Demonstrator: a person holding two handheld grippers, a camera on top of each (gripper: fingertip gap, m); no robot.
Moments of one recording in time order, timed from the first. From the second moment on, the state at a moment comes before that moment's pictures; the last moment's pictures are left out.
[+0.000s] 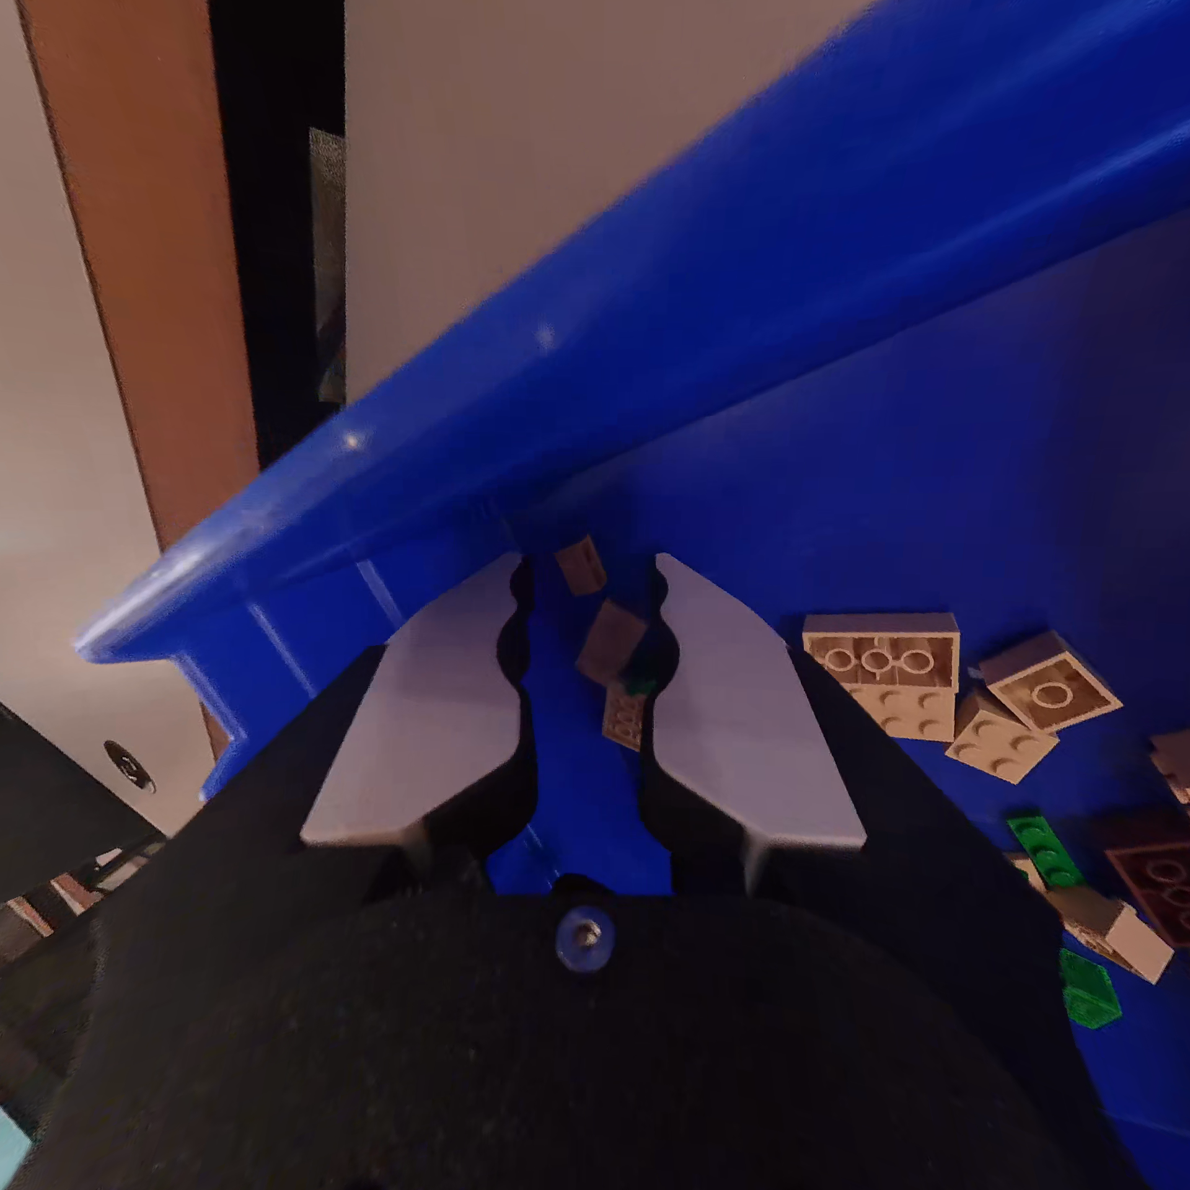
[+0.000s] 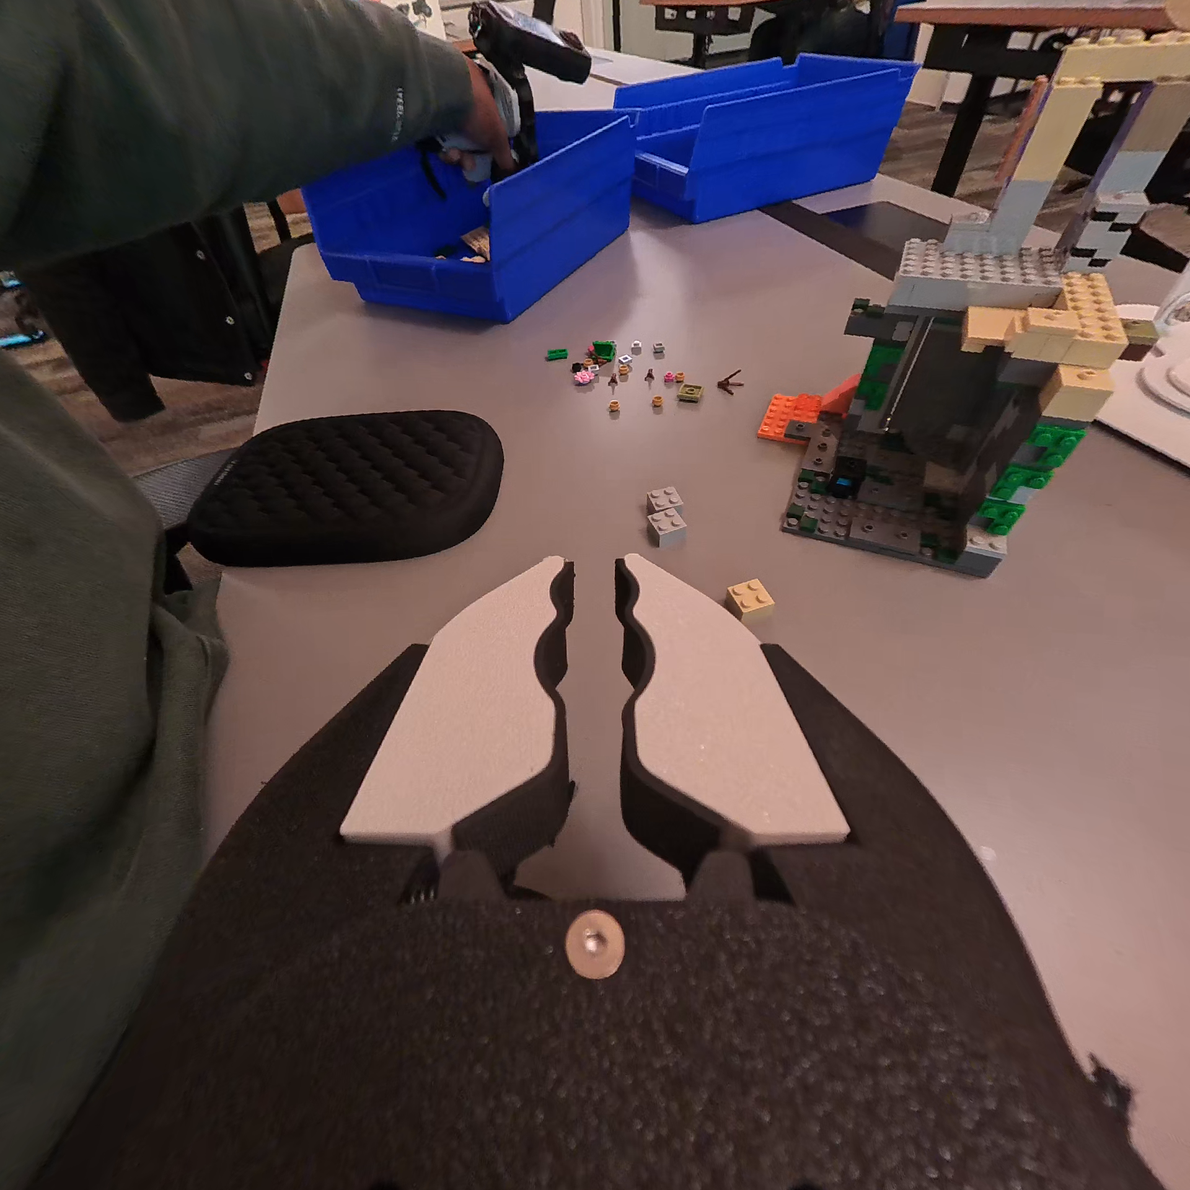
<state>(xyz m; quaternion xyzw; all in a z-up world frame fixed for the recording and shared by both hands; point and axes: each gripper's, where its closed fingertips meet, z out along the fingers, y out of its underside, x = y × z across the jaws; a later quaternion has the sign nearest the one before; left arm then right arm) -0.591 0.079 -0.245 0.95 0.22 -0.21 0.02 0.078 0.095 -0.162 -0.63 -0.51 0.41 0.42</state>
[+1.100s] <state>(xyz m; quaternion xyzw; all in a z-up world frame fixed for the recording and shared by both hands) -0.572 0.074 -0.226 0.97 0.18 -0.14 0.00 0.085 0.098 -0.158 -0.62 -0.50 0.41 0.44</state>
